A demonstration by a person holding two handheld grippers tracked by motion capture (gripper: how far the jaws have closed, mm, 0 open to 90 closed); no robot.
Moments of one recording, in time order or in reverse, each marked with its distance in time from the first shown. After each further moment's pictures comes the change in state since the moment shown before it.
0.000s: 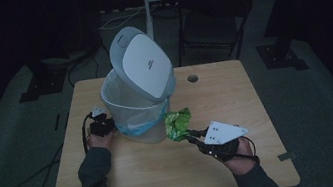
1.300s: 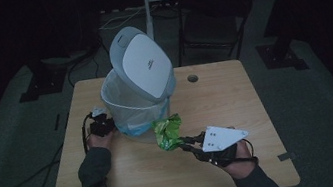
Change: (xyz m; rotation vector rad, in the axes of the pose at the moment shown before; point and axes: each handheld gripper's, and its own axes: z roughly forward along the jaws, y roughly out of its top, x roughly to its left) left arm 0.000 0.000 0.000 0.001 0.001 0.001; right arm 0.014 0.025 -0.007 -0.062 0.133 -0.053
